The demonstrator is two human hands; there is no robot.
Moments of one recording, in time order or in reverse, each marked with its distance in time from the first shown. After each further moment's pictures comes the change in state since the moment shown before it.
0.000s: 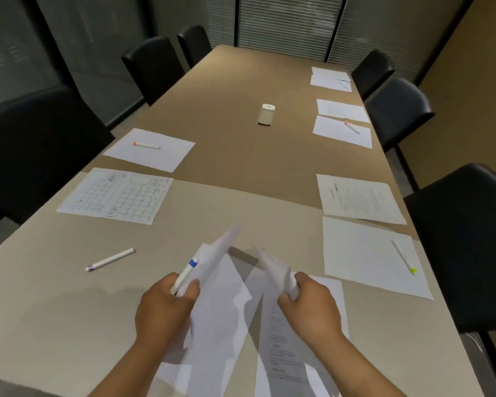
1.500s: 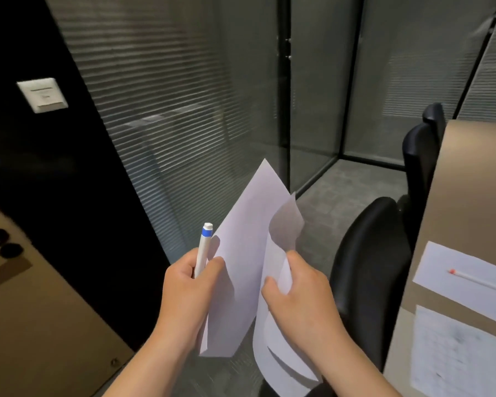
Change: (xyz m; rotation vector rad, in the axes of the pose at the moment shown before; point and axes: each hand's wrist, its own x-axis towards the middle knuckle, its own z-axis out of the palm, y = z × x) left_hand 0.425 -0.265 -0.620 -0.575 0.411 0.056; right_hand 0.011 -0.835 0.305 0.412 -0.166 -0.681
